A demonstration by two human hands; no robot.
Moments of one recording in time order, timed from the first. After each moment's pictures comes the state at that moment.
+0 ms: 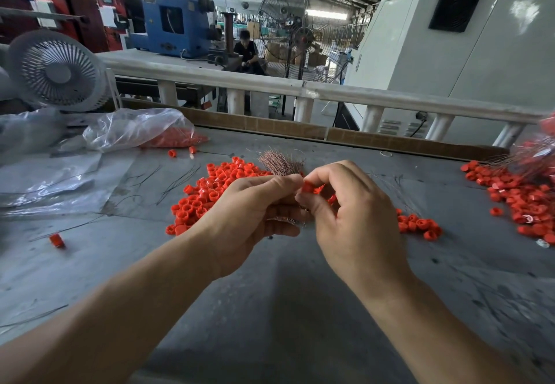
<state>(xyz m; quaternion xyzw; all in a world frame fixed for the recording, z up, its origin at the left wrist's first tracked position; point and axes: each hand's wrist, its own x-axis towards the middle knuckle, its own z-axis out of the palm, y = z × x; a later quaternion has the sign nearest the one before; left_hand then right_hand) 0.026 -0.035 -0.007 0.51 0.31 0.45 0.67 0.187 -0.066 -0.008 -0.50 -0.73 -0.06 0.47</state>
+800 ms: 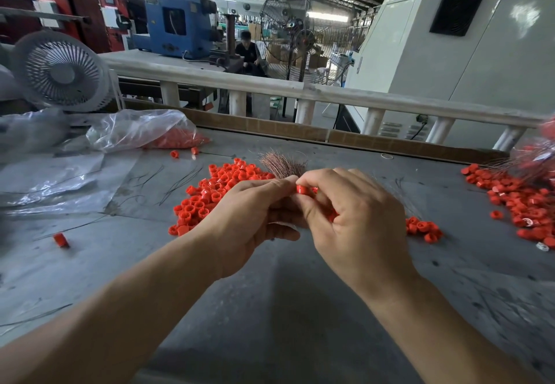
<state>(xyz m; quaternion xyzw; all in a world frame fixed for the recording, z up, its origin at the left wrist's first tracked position) 0.027 -0.035 -0.006 0.49 0.34 0.44 0.66 0.188 -0.067 -0.003 -0.45 -0.75 -0.18 0.44</state>
